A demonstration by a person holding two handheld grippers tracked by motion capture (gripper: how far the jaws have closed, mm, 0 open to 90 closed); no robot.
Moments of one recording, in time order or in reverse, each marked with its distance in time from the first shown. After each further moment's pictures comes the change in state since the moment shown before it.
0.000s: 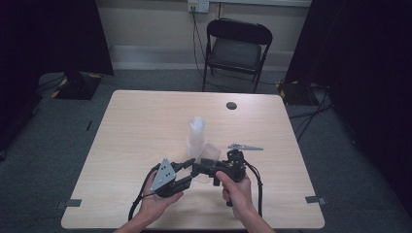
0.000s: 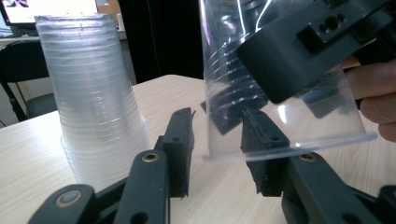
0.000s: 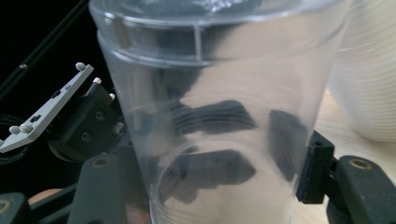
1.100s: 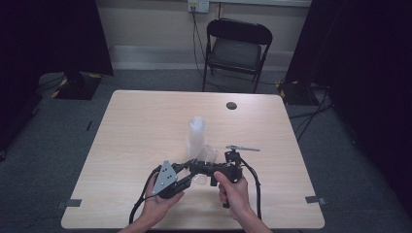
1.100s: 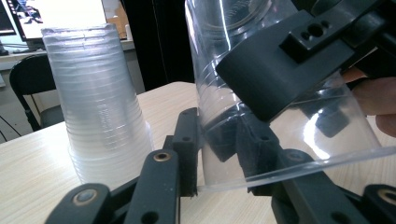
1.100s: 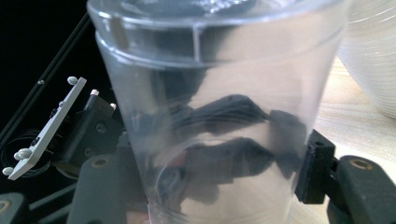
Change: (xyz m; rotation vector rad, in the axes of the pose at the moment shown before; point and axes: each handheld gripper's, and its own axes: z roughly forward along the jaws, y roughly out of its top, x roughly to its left) left arm -0.003 -0.003 0.002 -0.027 0.037 0.036; right arm -0.004 -0.004 0.008 0.014 0.034 0.114
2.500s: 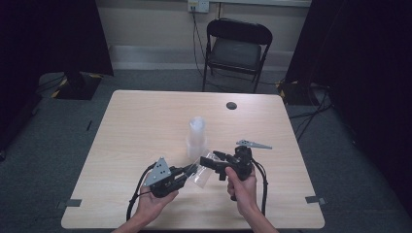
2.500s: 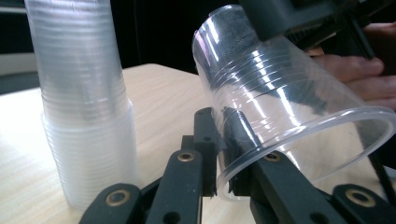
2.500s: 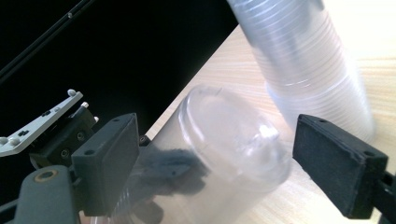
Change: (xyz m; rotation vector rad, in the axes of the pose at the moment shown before) left arm 0.015 0.000 -0.010 0.071 -0.132 -0.160; right arm -0.002 0.014 -0.024 -0.110 -0.123 -0.150
